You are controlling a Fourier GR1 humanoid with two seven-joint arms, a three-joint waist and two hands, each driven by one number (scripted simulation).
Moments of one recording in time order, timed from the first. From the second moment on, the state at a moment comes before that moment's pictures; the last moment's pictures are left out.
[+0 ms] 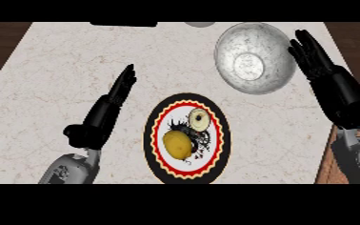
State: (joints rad) left arm -0.19 0.24 -0.33 -1.56 0.14 0.14 -0.02; right arm -0.27 -0.45 0.08 -1.68 -0.26 0.01 0.10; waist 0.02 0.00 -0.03
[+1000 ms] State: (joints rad) left arm -0.15 0.23 -0.22 -1.52 0.14 0.22 0.03; right arm -0.02 -0.12 0.66 -1.72 0.22 -0.24 -0.26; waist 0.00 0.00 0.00
